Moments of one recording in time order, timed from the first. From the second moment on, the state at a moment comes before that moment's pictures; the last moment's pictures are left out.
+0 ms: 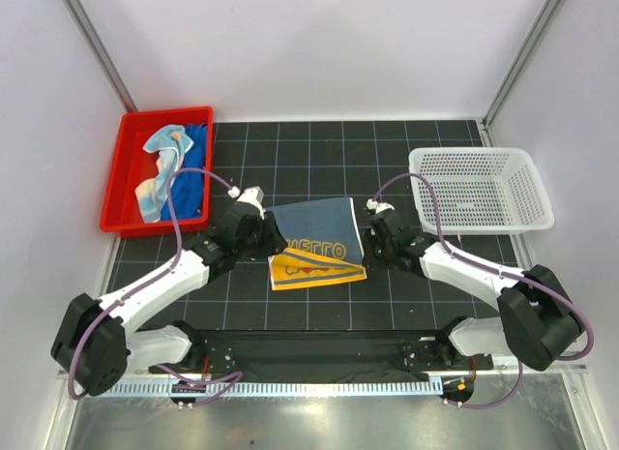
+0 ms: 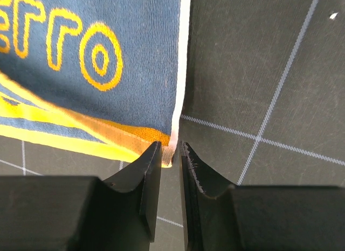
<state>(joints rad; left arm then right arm) -0.63 1.15 0.69 -0.24 -0.03 -0.67 0.61 1.30 0.65 -0.31 0.05 0.45</state>
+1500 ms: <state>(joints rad) -0.50 1.60 1.14 -0.34 -0.18 -0.60 0.54 1.71 1.24 -0.37 0.08 0.42</state>
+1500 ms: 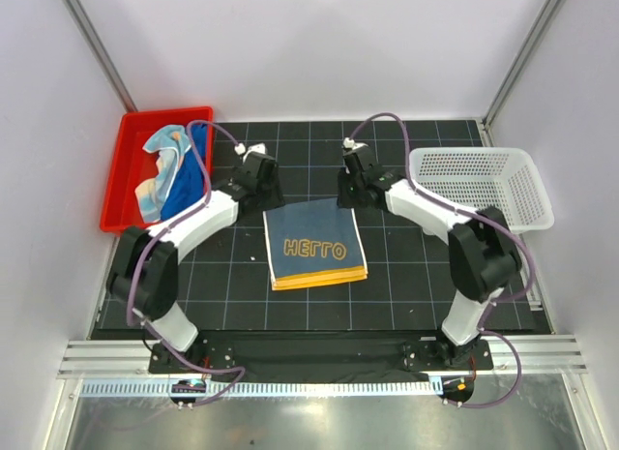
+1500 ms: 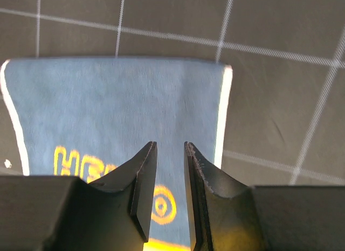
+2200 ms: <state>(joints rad) -0.48 2.00 1.39 -0.48 -0.34 -0.47 0.50 2.02 1.36 -0.31 0.08 0.43</state>
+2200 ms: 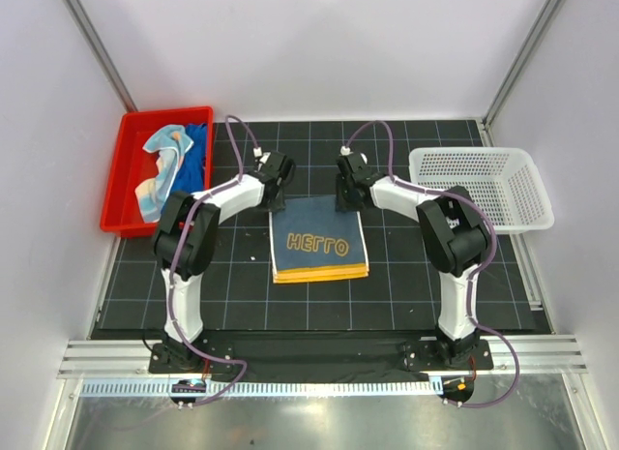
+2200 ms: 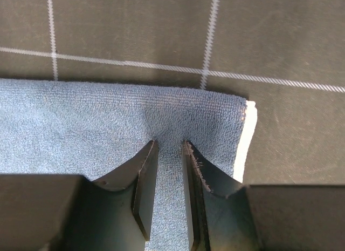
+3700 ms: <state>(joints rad) -0.41 2.01 1.46 -0.42 -0.17 -0.39 0.40 2.03 1.41 -0.37 0.18 0.42</state>
